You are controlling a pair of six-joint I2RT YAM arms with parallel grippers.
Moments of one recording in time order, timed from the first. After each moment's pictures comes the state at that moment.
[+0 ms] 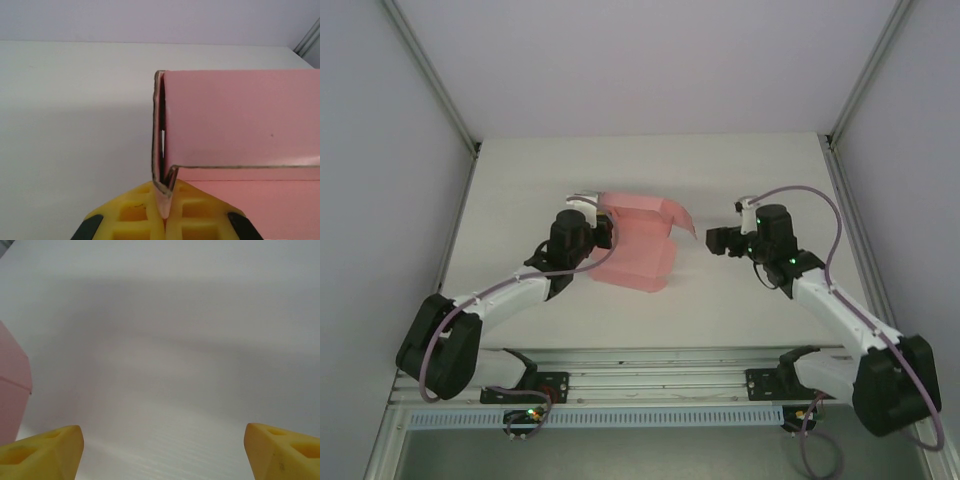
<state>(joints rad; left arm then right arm) -0.59 1.34 0.66 0.33 -0.07 -0.32 0.25 1.14 0.69 -0.16 -0.17 0.22</state>
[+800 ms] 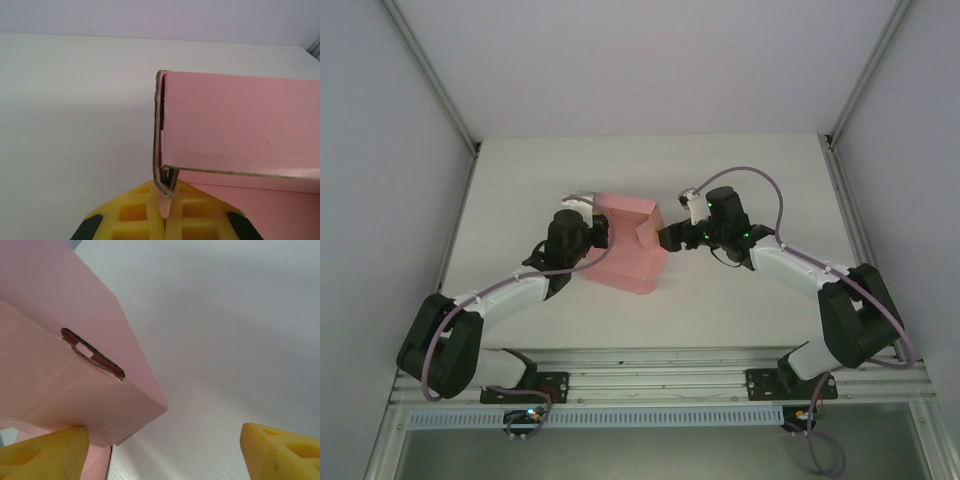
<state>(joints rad) -0.57 1.34 0.65 0.33 -0.09 -0.33 0.46 1.50 0.91 -0.03 -0.38 0.22</state>
